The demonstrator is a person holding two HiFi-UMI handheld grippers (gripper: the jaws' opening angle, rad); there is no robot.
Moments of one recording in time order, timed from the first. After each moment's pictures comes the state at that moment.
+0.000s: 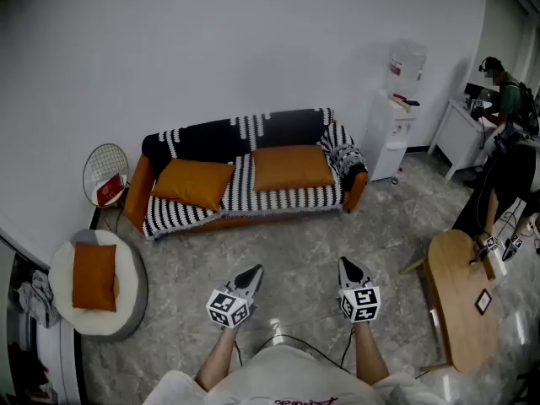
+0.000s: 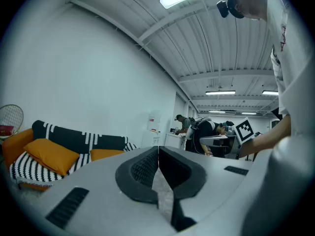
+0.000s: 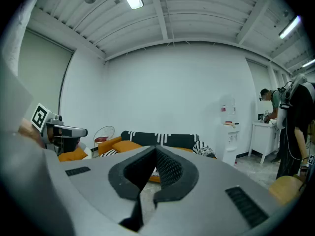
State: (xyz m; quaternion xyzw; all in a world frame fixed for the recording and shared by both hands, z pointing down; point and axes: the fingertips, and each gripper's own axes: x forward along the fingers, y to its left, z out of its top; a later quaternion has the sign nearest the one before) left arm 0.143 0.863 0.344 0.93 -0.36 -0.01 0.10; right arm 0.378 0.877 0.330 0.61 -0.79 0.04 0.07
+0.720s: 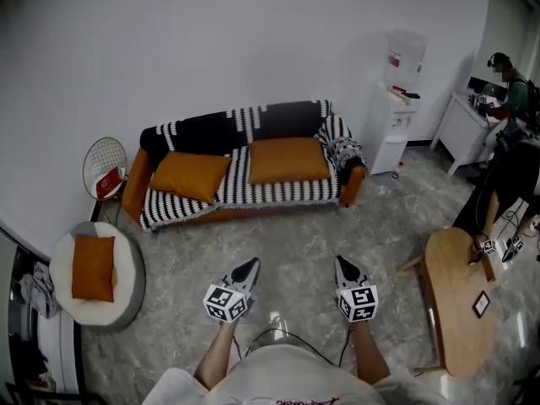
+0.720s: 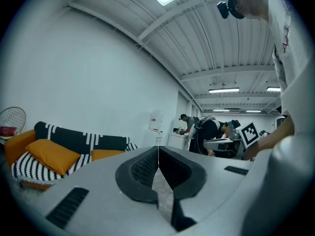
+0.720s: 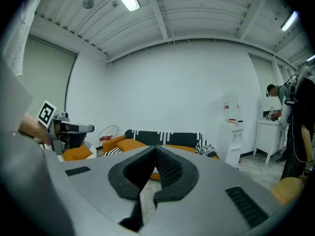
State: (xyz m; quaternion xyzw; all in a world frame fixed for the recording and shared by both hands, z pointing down) left arm 0.194 0.864 0.341 0.92 -0.38 0.00 0.09; right arm 0.422 0.884 0.341 0.58 -0.81 0.05 0.07
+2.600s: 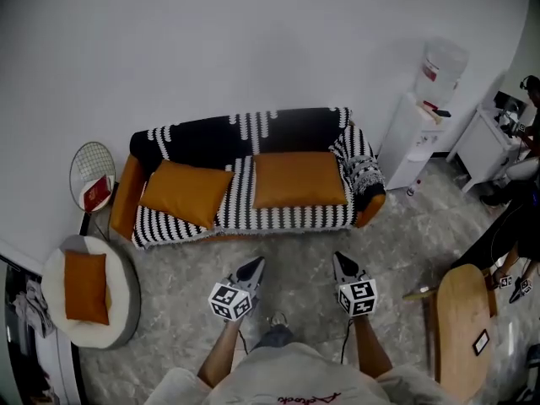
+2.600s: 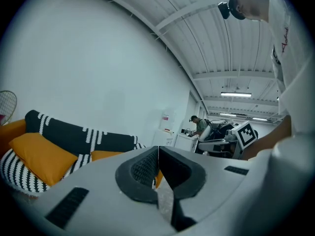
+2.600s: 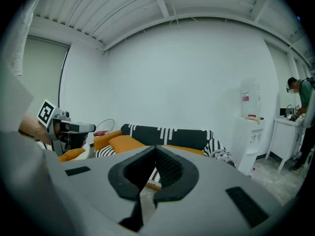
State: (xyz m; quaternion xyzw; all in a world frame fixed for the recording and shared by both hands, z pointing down) left arm 0.180 0.579 0.375 0.91 -0.38 -0.01 0.14; right arm 0.390 0.582 0.370 0.55 -0.83 0.07 0.12
